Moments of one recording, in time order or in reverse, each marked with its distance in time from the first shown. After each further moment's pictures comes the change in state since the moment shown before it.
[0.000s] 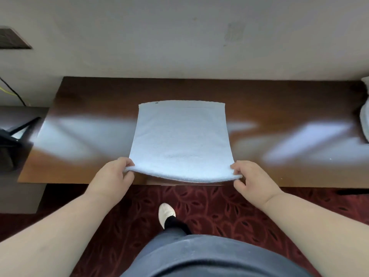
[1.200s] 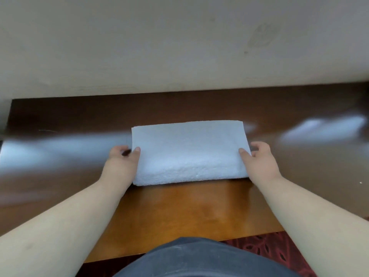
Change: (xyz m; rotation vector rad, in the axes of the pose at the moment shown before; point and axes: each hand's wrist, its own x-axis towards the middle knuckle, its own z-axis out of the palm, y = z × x) left_hand 0.226 0.006 0.012 -0.363 -0.055 -0.480; right_hand 0.189 -0.013 0.005 0.417 0.332 0.806
